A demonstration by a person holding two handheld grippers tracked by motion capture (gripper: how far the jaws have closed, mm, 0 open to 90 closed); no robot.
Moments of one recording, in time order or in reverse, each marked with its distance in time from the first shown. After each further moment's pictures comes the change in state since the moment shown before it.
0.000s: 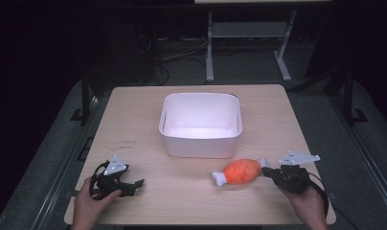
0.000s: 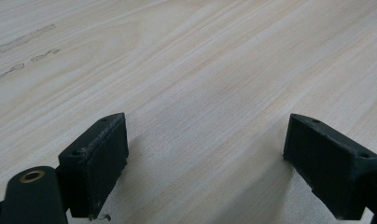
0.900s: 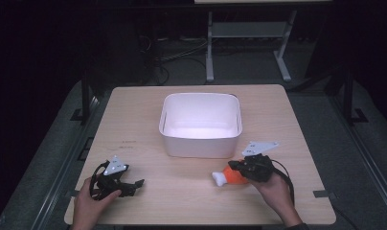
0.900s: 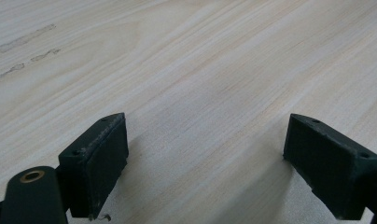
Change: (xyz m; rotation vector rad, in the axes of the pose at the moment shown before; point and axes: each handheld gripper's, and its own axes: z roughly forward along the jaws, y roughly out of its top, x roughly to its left) left arm 0.000 0.000 0.000 0.004 0.000 0.004; right arm 0.046 0.058 0.055 0.000 0.154 -0.133
